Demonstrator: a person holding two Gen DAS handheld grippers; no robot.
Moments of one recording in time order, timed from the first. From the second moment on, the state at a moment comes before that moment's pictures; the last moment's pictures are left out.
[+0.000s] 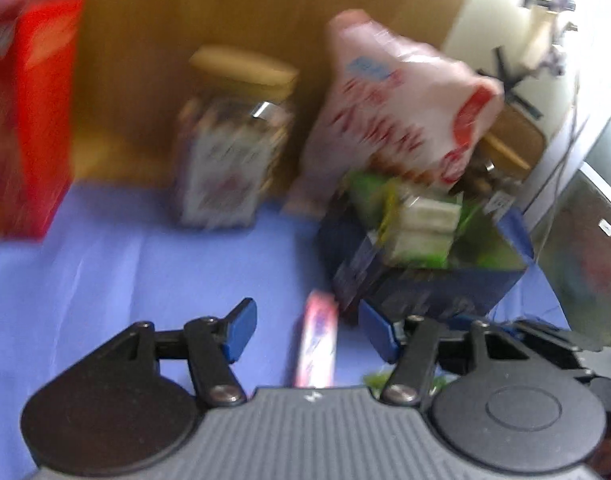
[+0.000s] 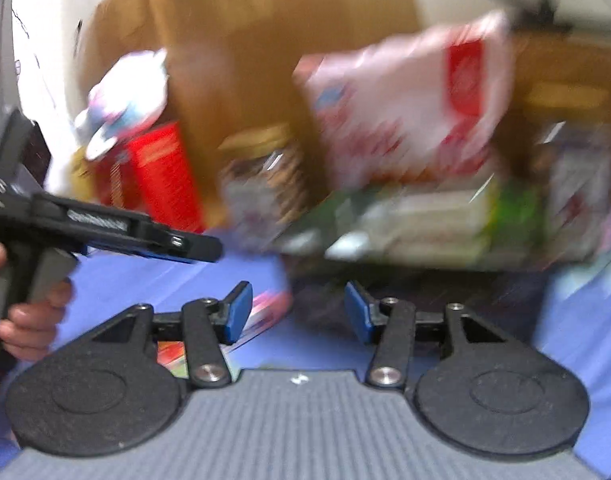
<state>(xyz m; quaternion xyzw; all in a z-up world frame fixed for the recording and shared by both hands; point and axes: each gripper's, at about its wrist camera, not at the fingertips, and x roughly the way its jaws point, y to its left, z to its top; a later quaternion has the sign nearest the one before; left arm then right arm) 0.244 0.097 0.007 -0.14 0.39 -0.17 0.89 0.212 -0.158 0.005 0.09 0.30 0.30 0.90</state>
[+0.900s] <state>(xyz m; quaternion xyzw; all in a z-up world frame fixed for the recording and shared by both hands) 0.103 0.219 0.008 -0.27 0.29 -0.15 0.90 0.179 -0.040 0.016 -0.04 0.30 0.33 0.90</state>
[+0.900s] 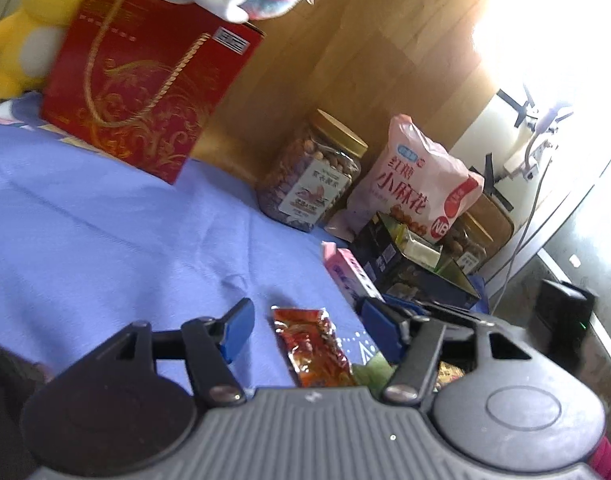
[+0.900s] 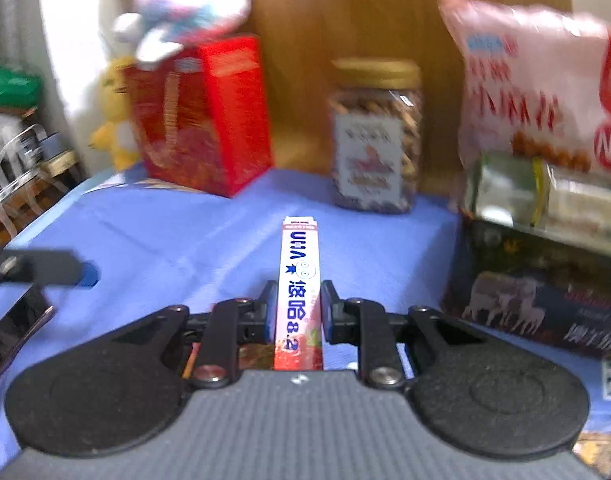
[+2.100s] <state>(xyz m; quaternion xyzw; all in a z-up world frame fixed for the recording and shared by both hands) 0.043 0.118 -0.027 -0.16 0.37 -0.23 0.88 0.016 -0.122 -0.027 -0.06 0.28 0.39 0.87</state>
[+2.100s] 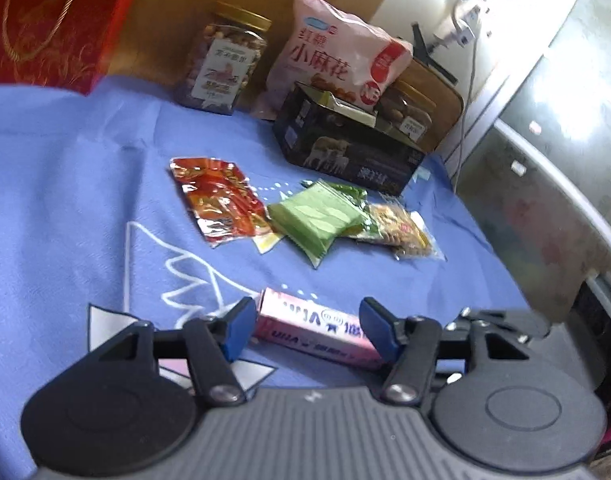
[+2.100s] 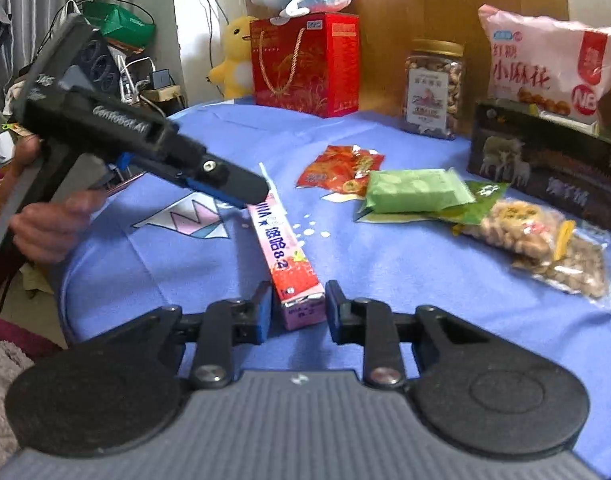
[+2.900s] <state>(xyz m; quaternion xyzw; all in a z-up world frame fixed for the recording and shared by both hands) 0.248 -0.003 0.067 -0.11 0.29 -0.27 0.91 0.175 -0.224 0.047 -0.02 0.19 0.31 0.93</state>
